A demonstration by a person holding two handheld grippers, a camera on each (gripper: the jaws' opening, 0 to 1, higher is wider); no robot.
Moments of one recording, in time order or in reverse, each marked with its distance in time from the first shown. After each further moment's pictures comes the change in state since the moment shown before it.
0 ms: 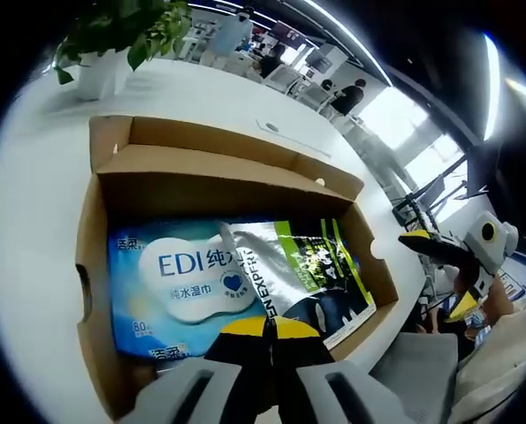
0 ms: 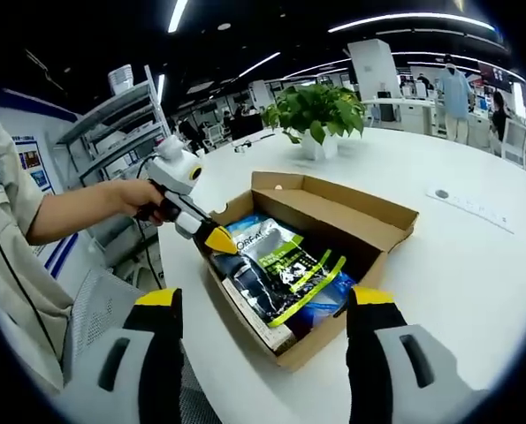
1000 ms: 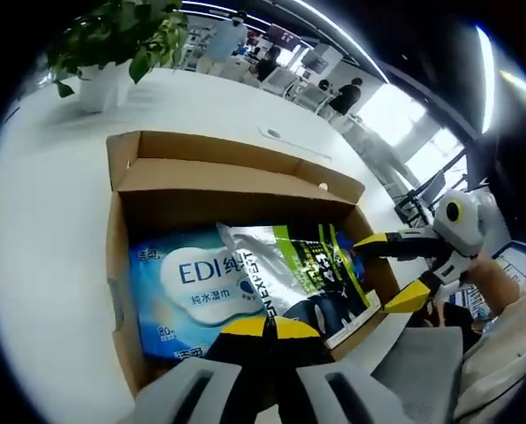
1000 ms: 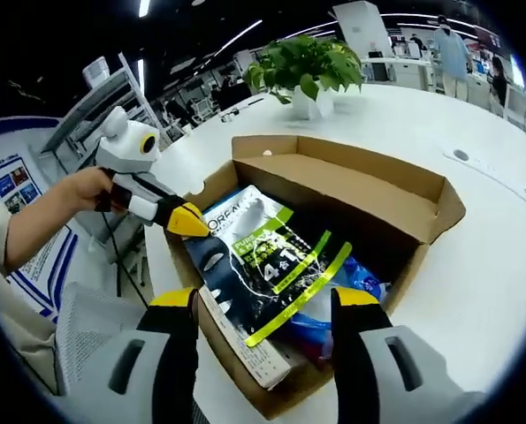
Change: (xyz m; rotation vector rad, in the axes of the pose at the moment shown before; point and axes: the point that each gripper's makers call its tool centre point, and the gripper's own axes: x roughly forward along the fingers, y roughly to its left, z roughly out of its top) left arm -0.011 0.010 0.008 0.042 -0.006 0.019; right arm 0.067 -0.019 -0.017 0.113 0.174 -0.007
